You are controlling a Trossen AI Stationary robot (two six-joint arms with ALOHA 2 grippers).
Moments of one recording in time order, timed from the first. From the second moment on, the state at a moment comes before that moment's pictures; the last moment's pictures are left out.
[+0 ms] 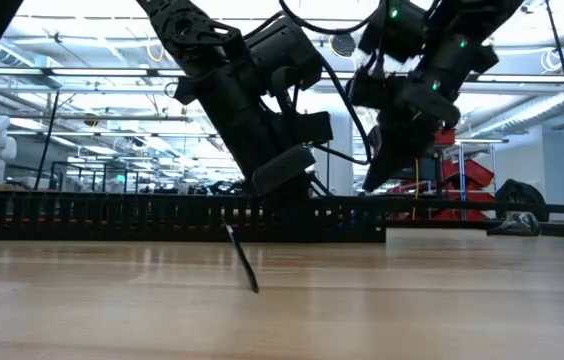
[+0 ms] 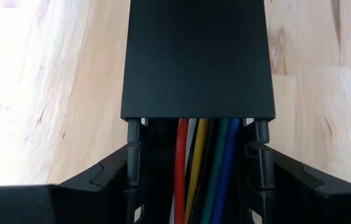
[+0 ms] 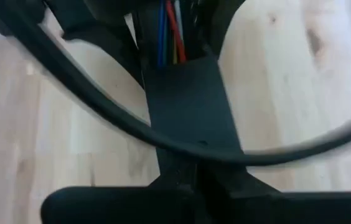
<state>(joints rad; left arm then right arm) -0.04 2.04 1.19 -0.16 -0.13 -0.10 -0.03 1.53 0.84 -0.28 -0.01 0.05</state>
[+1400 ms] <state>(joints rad) 0.07 1.79 1.18 -0.55 -0.14 0.23 -0.05 1.65 0.85 -0.19 -0.11 -0.04</state>
